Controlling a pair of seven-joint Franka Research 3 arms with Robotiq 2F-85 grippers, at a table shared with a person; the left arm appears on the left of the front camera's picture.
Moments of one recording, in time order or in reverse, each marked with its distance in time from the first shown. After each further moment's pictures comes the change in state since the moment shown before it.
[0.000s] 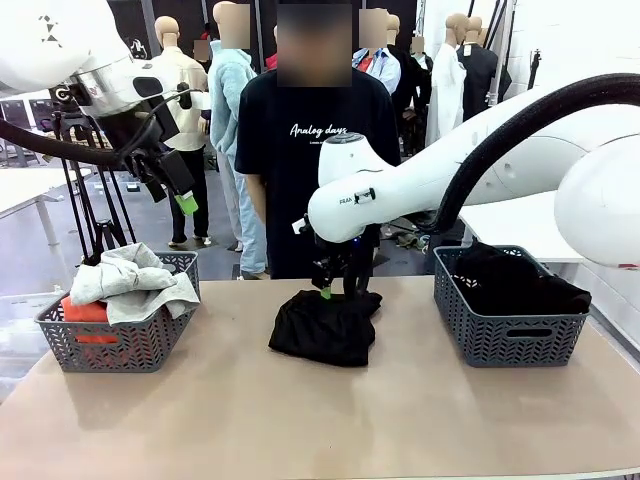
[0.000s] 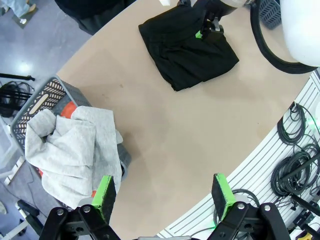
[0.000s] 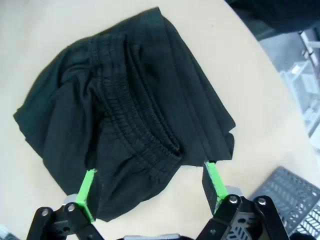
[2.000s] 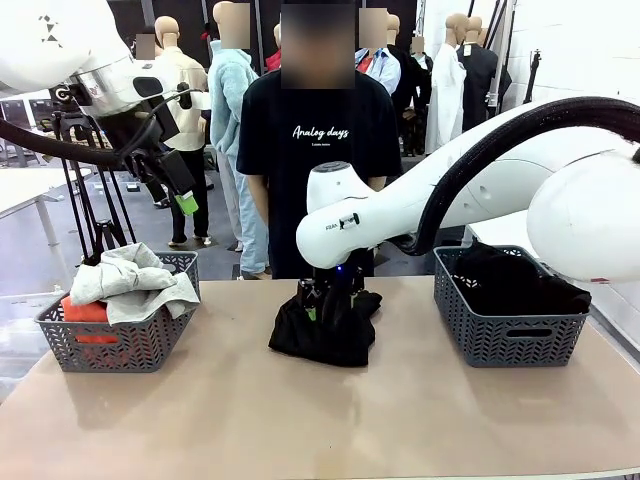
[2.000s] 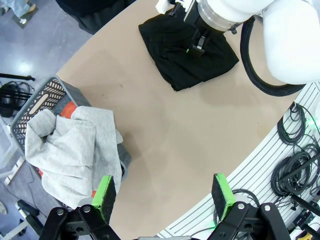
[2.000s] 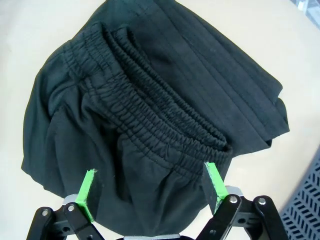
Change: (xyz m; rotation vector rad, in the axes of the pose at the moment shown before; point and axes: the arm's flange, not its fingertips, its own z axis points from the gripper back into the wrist) left arm 0.000 0.000 0.000 0.000 0.000 0.000; right arm -0.001 0.030 -0.049 0.024 0.060 -0.390
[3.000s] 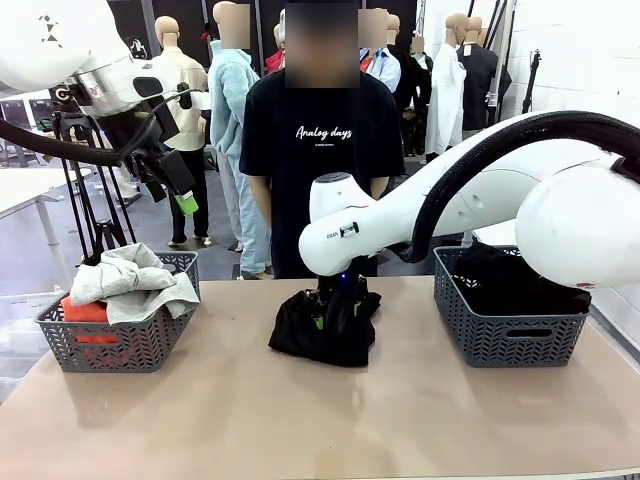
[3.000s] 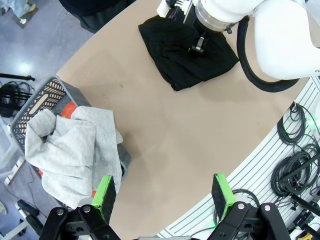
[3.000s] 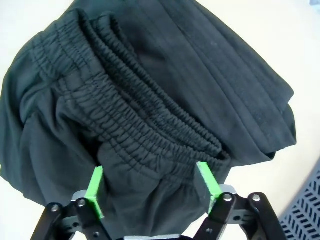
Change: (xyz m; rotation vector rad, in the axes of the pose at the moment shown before) left arm 0.000 0.000 0.000 0.000 0.000 0.000; right arm 0.002 -0.009 -0.023 -0.011 0.039 0.024
